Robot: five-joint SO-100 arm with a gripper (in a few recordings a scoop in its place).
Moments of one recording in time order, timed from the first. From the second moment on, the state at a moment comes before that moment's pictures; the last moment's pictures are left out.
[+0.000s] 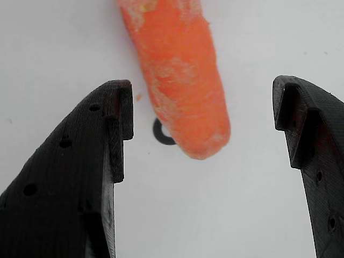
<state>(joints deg) 57.7 74.2 80.0 66.4 -44.8</state>
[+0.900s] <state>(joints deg) 58.5 74.4 87.5 65.4 -49.1</state>
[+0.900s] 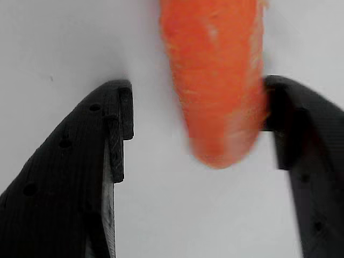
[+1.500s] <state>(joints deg) 58.6 74.4 87.5 66.4 -49.1</state>
